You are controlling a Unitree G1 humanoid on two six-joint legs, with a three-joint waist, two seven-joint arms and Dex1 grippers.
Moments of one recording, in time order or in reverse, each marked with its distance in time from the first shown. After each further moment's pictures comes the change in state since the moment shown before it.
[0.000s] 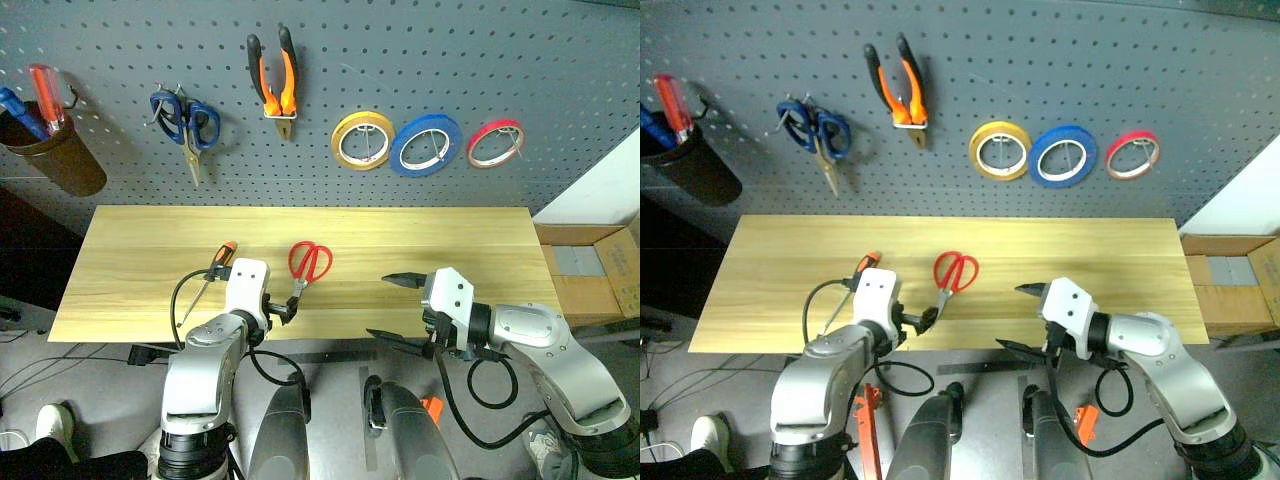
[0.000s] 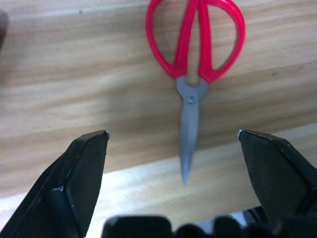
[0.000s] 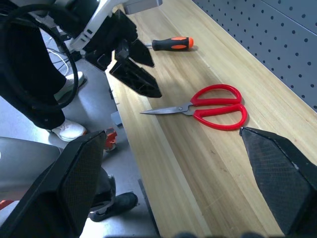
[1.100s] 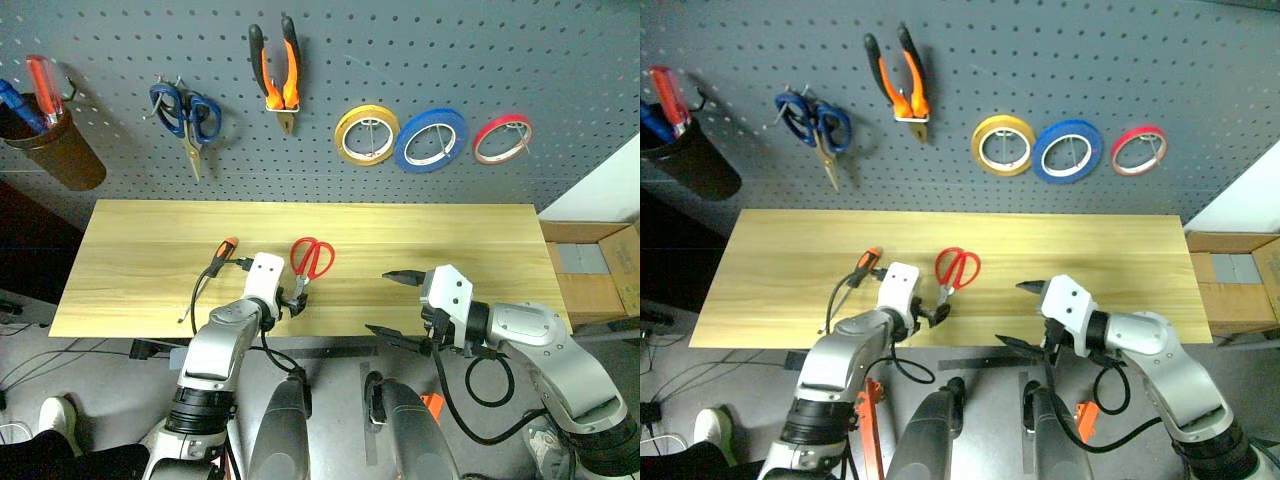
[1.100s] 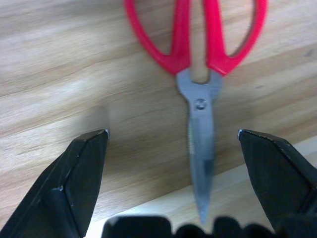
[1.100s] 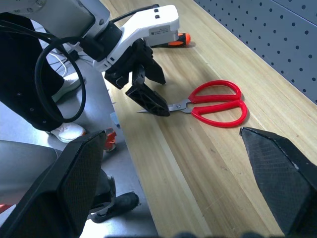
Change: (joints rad) left arm -0.123 0.063 -0.107 0.343 -0.089 -0.207 0.026; right arm -0.007 0.007 0.005 0.012 -0.002 0.001 -0.024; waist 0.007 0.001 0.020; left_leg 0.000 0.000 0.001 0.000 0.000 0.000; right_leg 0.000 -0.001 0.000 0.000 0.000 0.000
